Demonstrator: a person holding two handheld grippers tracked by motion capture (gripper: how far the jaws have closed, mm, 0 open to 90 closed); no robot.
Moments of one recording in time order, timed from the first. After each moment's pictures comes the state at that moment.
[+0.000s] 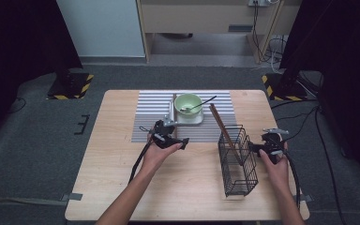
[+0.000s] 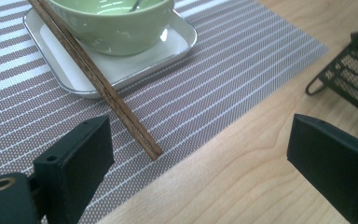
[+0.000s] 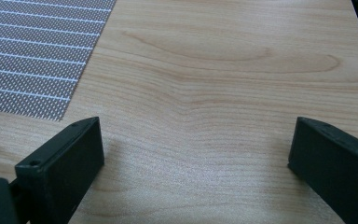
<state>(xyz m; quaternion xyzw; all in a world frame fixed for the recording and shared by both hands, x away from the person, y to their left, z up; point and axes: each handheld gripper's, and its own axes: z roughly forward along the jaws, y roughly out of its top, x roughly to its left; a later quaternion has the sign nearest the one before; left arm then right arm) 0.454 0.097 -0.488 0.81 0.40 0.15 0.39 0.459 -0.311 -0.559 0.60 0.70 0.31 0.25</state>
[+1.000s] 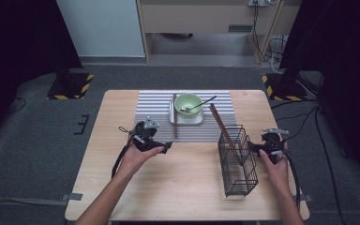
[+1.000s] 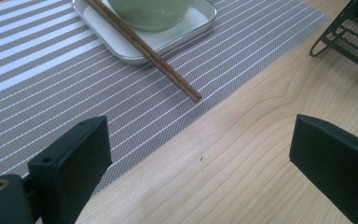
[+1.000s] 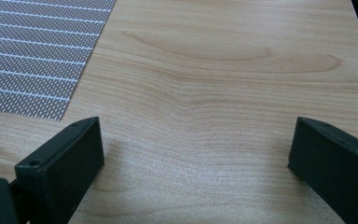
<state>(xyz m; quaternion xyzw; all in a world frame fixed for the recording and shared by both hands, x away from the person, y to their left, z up) 0.432 0.157 -0.467 0.83 0.39 0.16 0.37 0.459 -0.311 -0.559 0.60 0.70 0.31 0.25</state>
